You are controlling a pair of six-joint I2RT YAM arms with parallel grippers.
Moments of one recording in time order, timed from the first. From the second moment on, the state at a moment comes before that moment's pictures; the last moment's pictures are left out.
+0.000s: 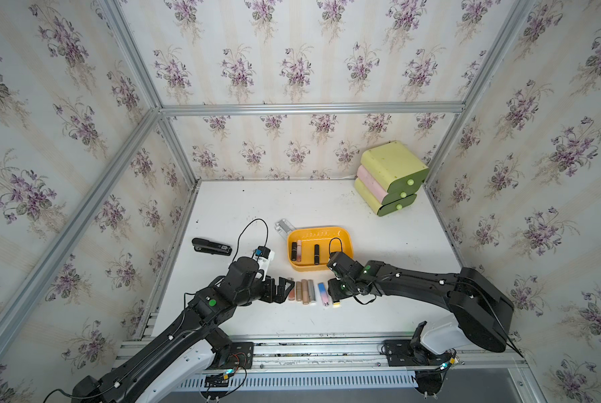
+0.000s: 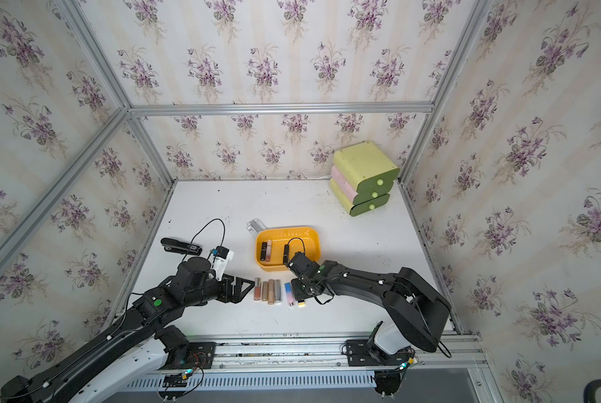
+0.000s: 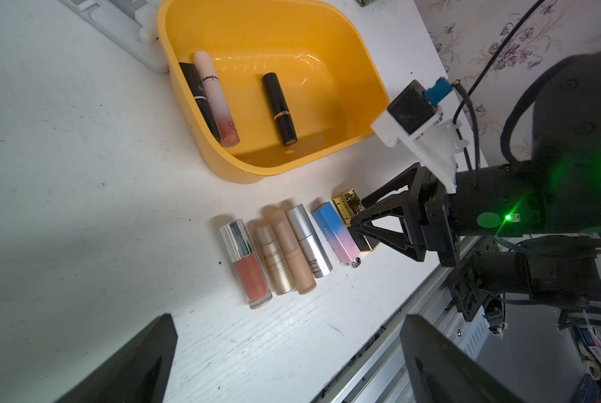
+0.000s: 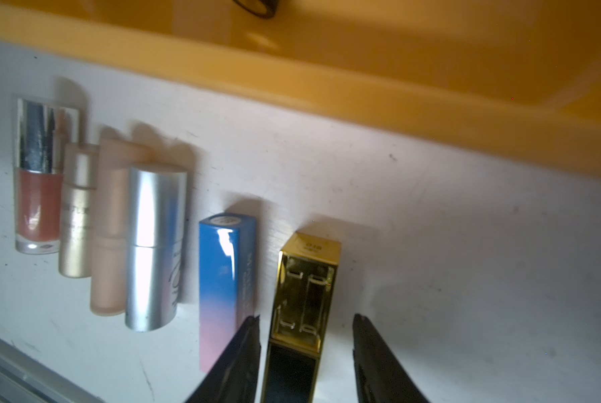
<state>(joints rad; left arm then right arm) -0.65 0.71 0.53 -0.51 0.20 -0.53 0.93 1.50 0.76 -0.49 -0.02 0.61</state>
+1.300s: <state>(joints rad) -0.65 0.87 0.75 -0.52 0.22 -0.53 0.70 1.33 1.16 -0.65 -0.11 0.53</state>
